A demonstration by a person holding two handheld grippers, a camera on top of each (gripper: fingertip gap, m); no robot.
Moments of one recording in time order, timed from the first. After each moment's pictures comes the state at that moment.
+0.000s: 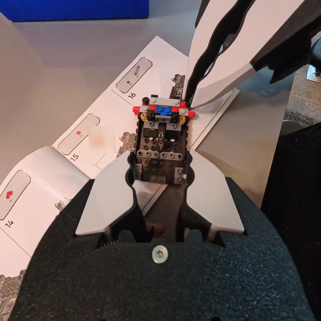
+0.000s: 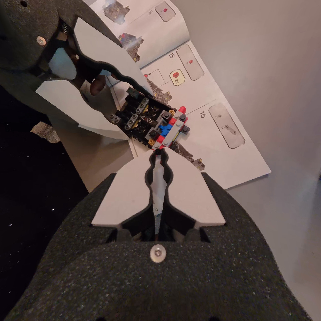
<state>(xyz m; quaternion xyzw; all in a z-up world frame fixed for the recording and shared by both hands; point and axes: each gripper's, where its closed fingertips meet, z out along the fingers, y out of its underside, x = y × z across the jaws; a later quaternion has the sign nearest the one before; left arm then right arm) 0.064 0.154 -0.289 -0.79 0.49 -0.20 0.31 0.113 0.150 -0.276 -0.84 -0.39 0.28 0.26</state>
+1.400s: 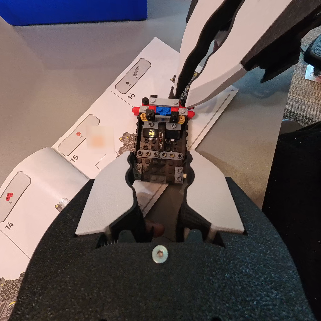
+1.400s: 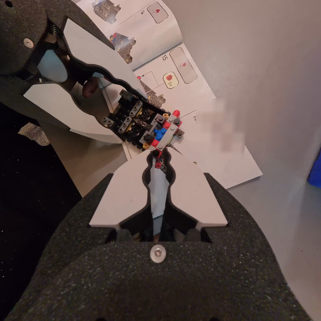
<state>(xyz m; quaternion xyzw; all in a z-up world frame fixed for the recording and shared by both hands) 0.064 0.154 -0.289 -0.78 0.50 -0.20 0.31 0.114 0.157 -0.277 -0.84 -0.39 0.26 0.27</state>
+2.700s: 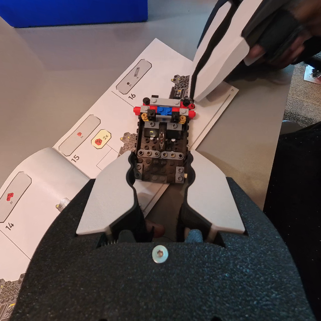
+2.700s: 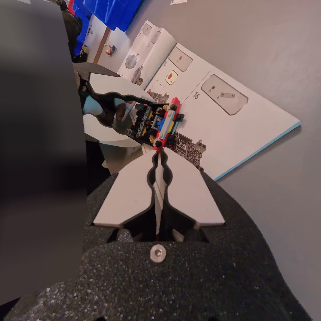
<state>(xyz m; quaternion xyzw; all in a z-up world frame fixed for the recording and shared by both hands) 0.063 0.155 -0.289 -0.78 0.50 -0.20 0.32 0.120 0.146 -0.277 -0.82 -0.21 0.48 0.22</state>
